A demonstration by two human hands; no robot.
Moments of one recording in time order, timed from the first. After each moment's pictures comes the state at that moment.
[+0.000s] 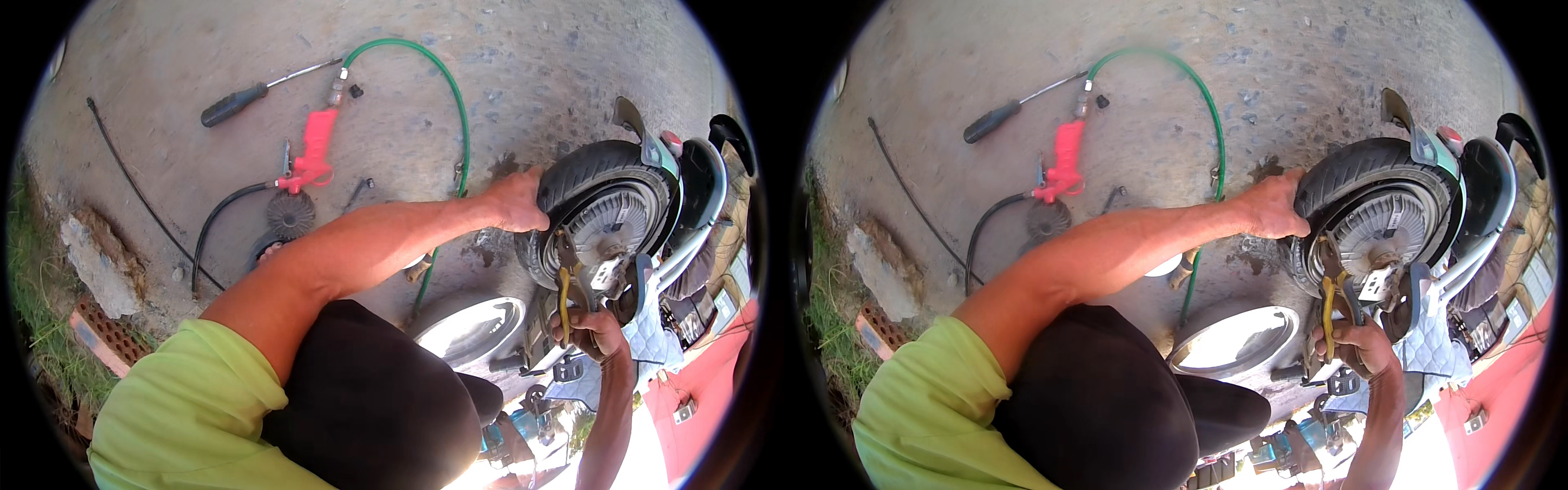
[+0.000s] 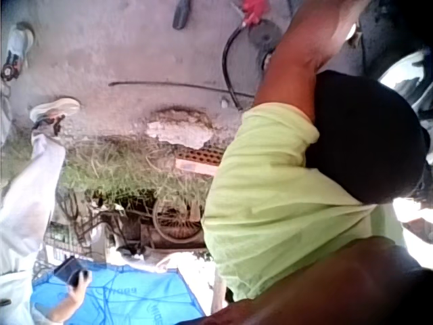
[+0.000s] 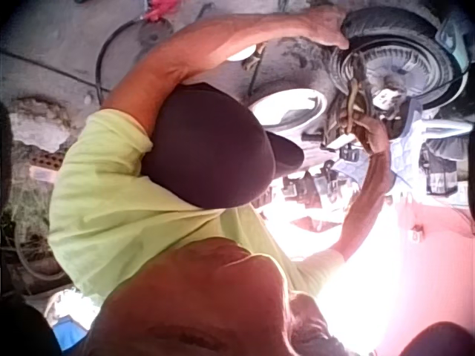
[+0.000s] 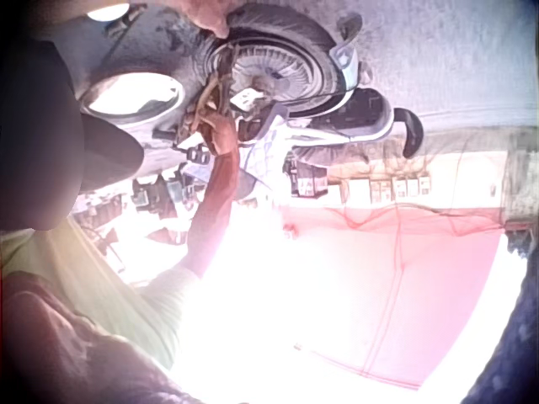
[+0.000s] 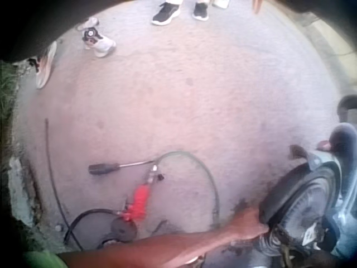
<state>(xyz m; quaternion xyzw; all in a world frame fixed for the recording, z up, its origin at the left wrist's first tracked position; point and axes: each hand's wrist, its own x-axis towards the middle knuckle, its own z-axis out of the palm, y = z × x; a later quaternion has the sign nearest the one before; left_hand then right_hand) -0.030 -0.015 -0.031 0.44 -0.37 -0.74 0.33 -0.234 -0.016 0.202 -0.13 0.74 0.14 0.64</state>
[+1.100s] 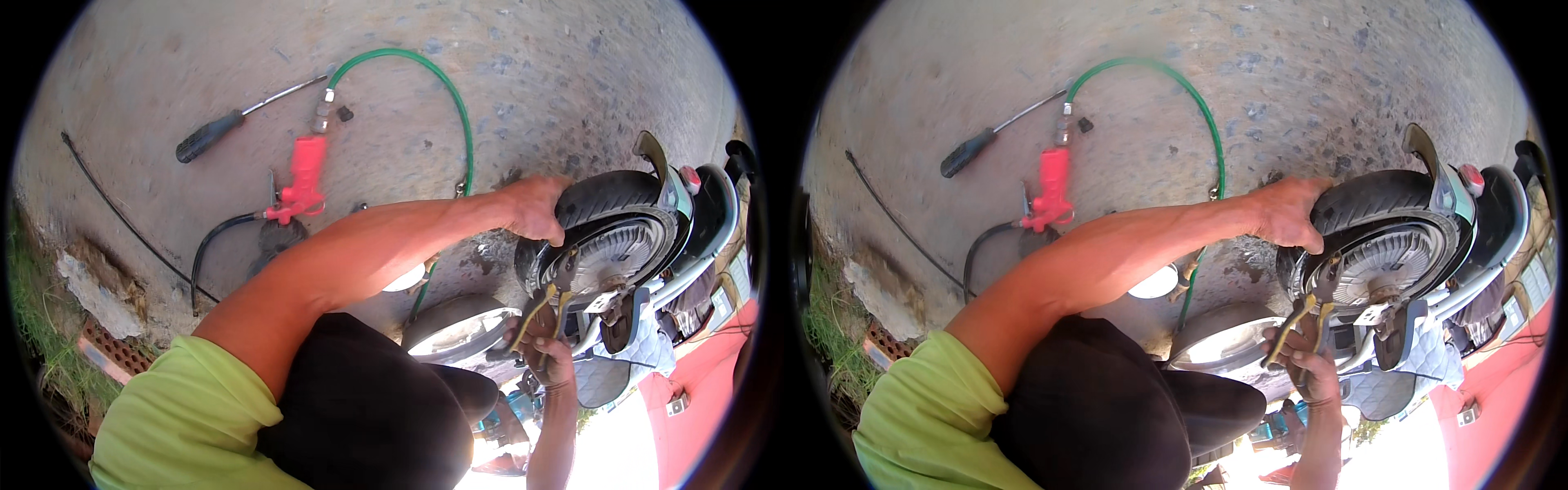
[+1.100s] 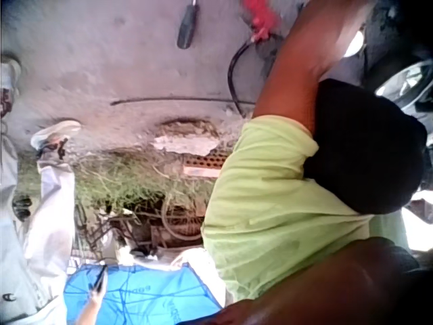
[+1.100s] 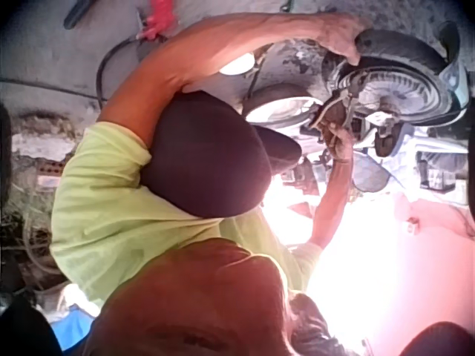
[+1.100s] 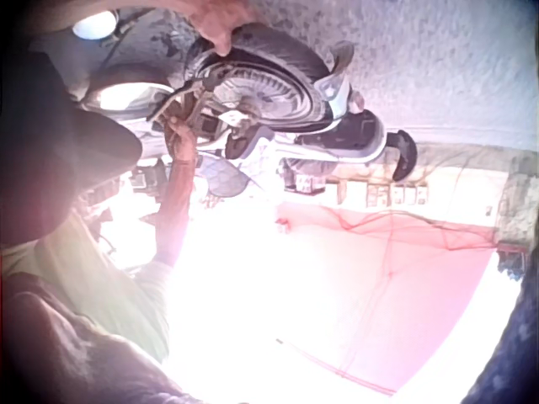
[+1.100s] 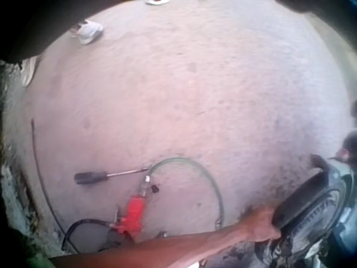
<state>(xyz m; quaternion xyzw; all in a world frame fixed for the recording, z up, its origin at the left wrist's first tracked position) -0.012 -0.060 -0.045 0.32 -0.38 -0.79 0.36 -0.209 0.042 0.159 -0.10 0.72 -0.04 0.68</state>
